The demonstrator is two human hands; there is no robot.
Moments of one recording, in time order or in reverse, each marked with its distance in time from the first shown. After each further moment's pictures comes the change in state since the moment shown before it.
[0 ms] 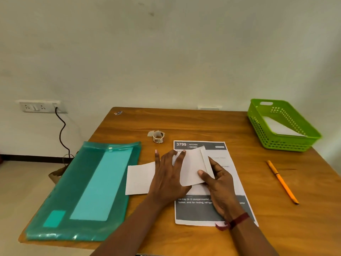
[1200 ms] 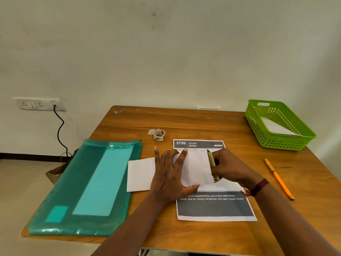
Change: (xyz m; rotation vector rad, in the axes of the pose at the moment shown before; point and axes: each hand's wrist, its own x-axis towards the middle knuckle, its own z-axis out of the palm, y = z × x) left_hand -0.009 0.000 -0.006 -0.064 0.197 0.061; right_hand 0.022 -0.087 -0.005 -0.961 -0.445 0.027
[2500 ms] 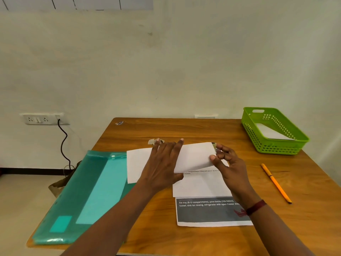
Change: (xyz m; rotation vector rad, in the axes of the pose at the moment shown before) left_hand 0.047 -0.017 -0.048 0.155 -0.111 0.160; right_hand -0.005 0.030 0.020 0.426 0.616 -0.277
